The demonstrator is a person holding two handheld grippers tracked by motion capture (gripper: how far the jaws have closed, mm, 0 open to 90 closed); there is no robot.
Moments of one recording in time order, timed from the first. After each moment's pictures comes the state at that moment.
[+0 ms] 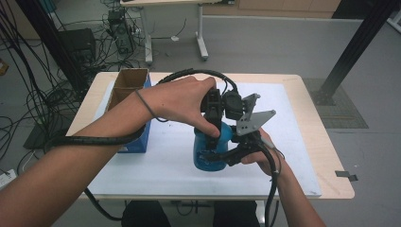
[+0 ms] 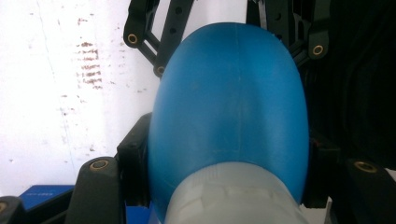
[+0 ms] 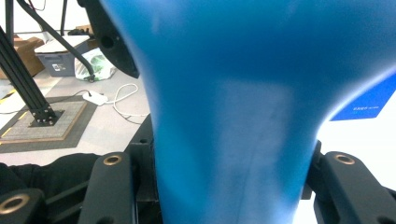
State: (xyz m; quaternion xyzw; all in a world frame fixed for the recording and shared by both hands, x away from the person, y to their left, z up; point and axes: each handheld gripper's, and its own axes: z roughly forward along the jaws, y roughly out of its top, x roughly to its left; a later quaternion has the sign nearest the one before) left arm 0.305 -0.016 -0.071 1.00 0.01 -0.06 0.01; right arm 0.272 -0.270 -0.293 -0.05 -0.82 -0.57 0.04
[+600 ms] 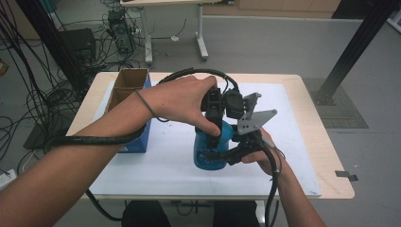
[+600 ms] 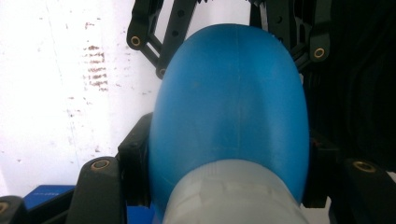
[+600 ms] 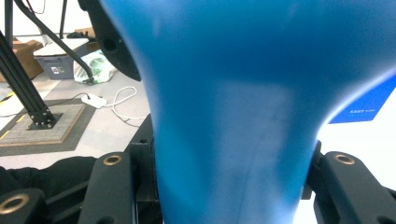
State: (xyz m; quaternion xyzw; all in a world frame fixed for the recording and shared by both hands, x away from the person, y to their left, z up) left arm 0.302 -0.016 -0.067 1.00 0.01 -0.05 0.01; right arm 0.272 -0.272 -0.293 -0.05 -0.81 -0.58 0.04
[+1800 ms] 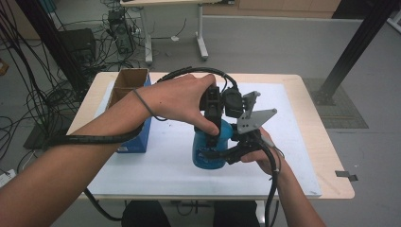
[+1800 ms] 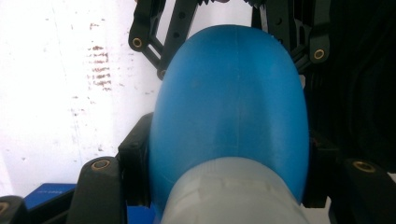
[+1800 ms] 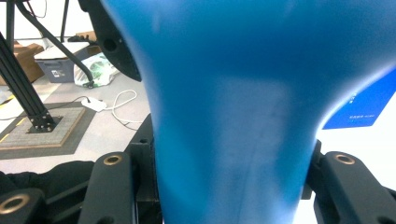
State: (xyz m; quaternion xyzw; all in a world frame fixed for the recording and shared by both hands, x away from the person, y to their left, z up) left arm 0.300 -0.013 -0.063 1.00 0.01 -0.04 0.01; right arm 0.273 -0.271 -0.293 -0.05 -0.81 -0.59 0.04
